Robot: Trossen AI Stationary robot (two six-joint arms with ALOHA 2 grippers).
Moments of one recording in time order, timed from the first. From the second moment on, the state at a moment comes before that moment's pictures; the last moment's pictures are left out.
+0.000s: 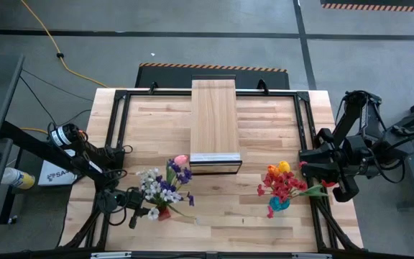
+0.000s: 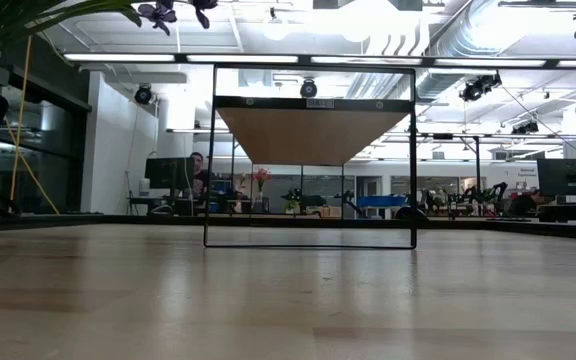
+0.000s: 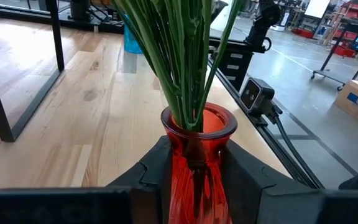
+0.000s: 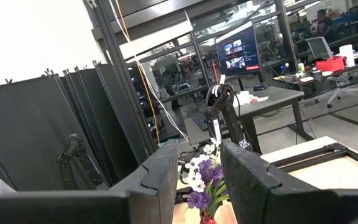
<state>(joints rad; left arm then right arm) -1.09 1.61 0.20 1.08 -0.84 -0.45 1.15 0.89 1.10 0.15 1.13 0.05</state>
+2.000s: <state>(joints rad) -1.09 1.61 0.24 0.88 -0.85 -0.71 1.15 0.89 1.10 0.14 1.14 0.05</state>
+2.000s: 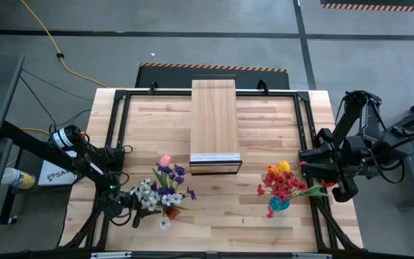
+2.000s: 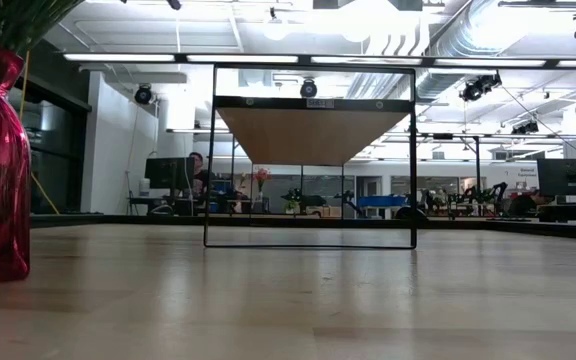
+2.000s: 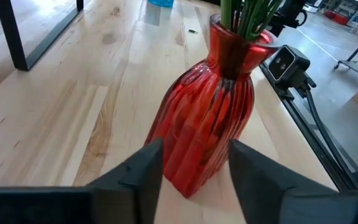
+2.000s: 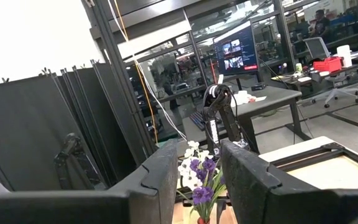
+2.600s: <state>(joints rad) -1.09 1.61 0.24 0.89 -0.84 -0.79 1.15 0.89 1.10 0.14 1.14 0.04</state>
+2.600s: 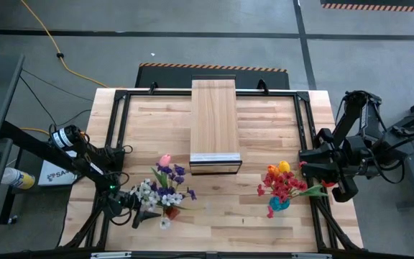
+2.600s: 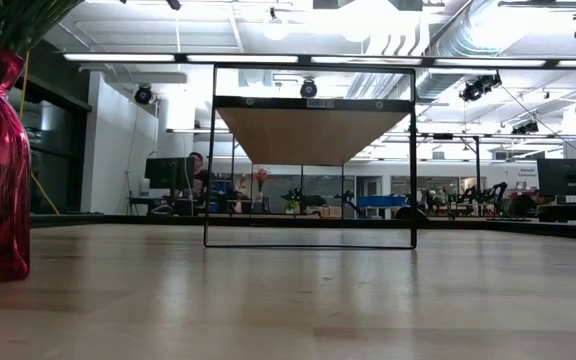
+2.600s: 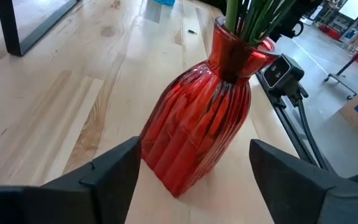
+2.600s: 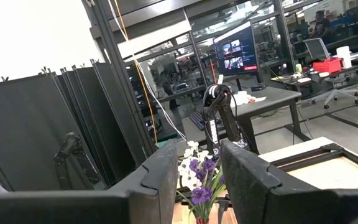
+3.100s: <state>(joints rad) -1.09 1.61 0.24 0.90 -0.84 -0.79 1.15 0.89 1.10 0.14 1.14 0.04</state>
